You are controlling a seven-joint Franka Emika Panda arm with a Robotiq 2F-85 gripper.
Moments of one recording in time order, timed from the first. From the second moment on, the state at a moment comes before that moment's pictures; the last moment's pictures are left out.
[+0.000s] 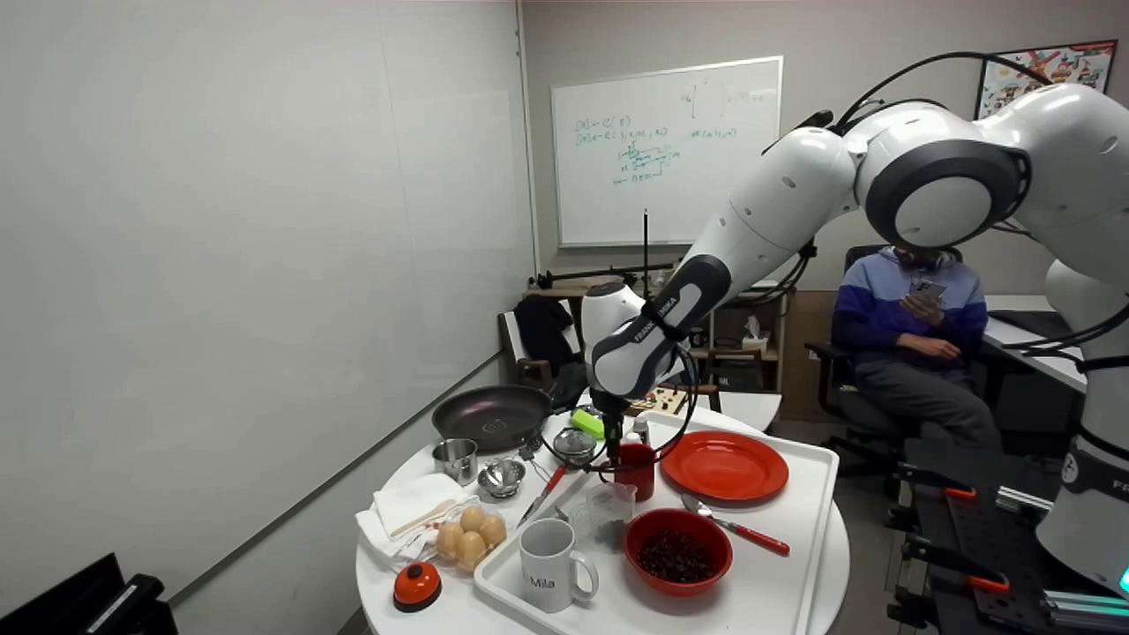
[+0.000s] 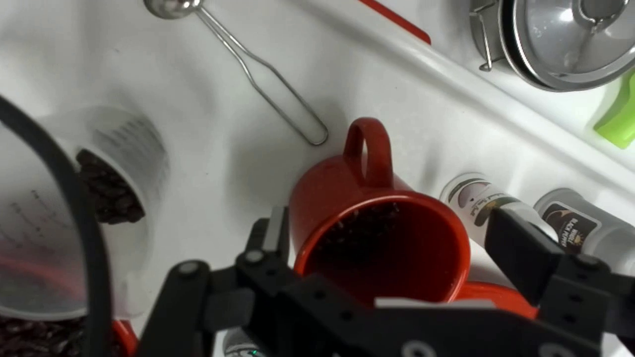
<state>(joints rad) 0.58 0.89 -0.57 -1.69 0.38 2.49 2.60</state>
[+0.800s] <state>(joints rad) 0.46 0.93 -0.48 -1.61 0.36 2.49 2.60</state>
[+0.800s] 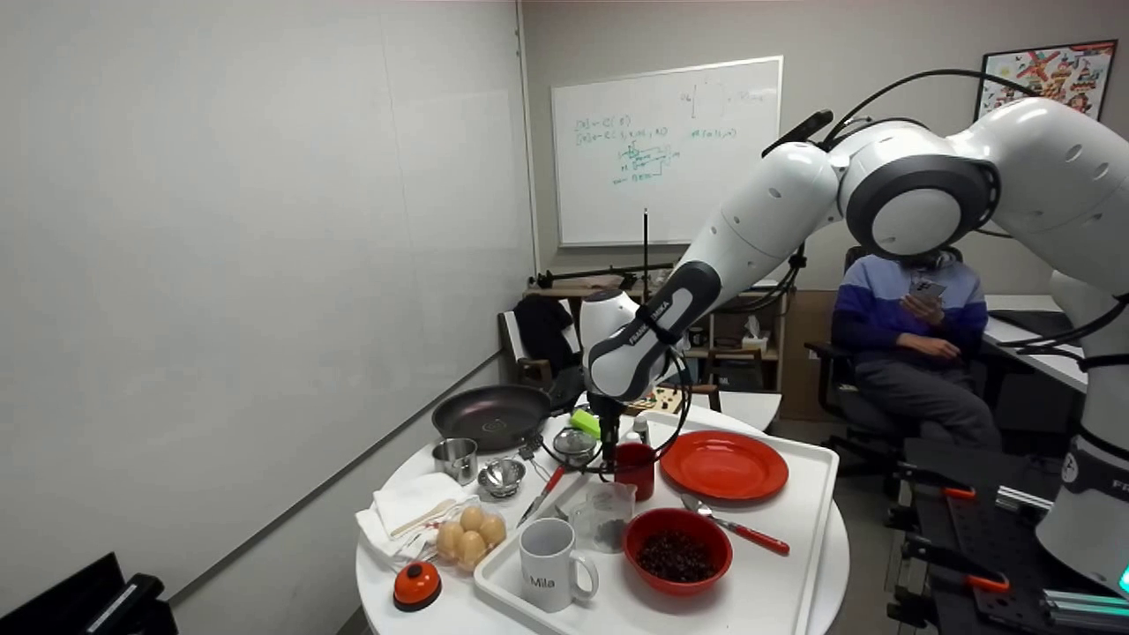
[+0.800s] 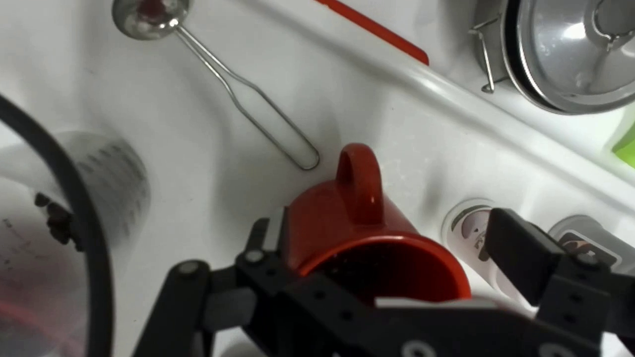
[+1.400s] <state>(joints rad) 0.35 0.95 -0.37 -1.55 0.29 2.51 2.60</state>
